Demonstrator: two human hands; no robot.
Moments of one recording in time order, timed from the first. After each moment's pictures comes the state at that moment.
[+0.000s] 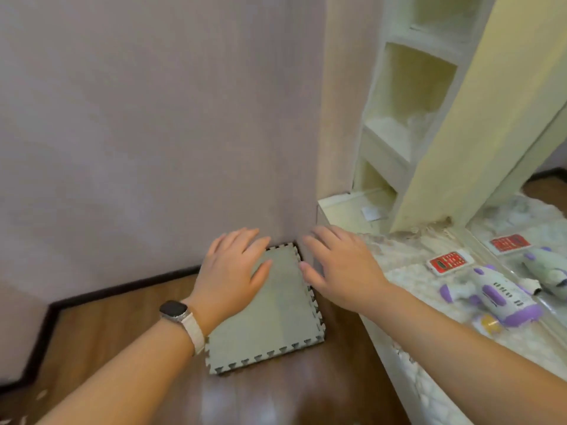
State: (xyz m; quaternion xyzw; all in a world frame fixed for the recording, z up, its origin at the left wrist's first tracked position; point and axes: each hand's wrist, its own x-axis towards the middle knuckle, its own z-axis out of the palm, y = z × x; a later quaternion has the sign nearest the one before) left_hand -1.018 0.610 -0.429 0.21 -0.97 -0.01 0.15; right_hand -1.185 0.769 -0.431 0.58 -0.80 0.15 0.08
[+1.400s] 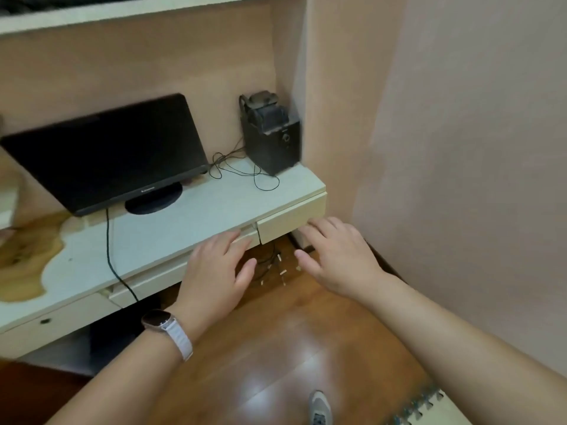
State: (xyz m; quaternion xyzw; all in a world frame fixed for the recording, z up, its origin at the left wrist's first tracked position) left_hand -0.348 0.409 -0.424 0.81 -0.57 0.03 0.14; right_hand -0.537 0.260 -0.422 0.94 -0.30 0.14 -0.04
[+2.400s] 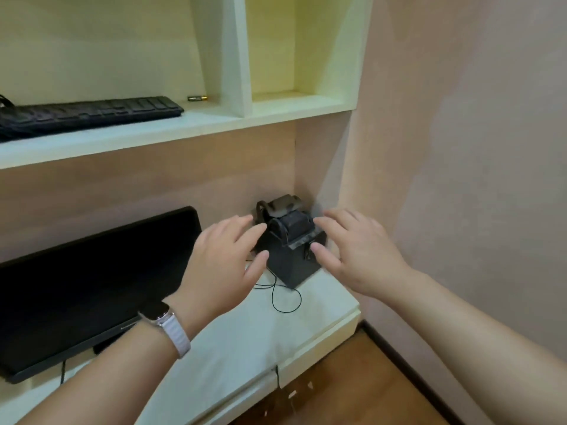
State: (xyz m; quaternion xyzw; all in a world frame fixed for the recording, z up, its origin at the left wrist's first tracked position) left_hand -0.095 0.164 -0.325 0.73 -0.62 0.18 0.21; right_hand -0.304 0.038 -0.308 0.92 -0.31 0.22 0.04
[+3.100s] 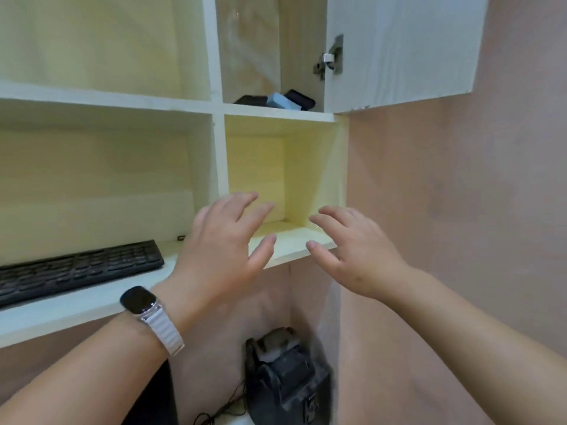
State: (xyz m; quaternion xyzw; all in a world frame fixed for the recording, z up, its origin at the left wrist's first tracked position) left_hand -0.070 0.026 -0.124 0.63 -0.62 0.37 0.30; right_hand -0.261 -0.095 -0.131 0.89 -0.28 0.35 0.09
